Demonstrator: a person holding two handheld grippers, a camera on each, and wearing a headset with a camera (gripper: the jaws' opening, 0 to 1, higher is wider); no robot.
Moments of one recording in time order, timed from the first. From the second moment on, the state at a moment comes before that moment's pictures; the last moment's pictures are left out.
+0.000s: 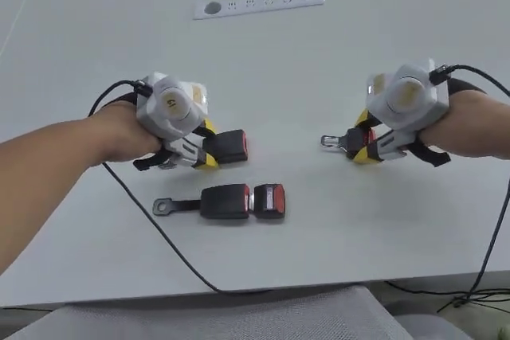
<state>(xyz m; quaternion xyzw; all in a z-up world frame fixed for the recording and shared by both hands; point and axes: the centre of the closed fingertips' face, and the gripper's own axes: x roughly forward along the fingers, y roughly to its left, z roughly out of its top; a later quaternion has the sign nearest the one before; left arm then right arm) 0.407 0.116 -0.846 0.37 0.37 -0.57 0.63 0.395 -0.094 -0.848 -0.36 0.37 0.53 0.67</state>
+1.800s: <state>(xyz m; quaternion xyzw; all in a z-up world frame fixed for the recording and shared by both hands) 0.400 0.113 -0.853 0.41 0.39 -0.57 0.59 0.400 0.027 -0.847 -0.39 0.32 0.57 0.65</state>
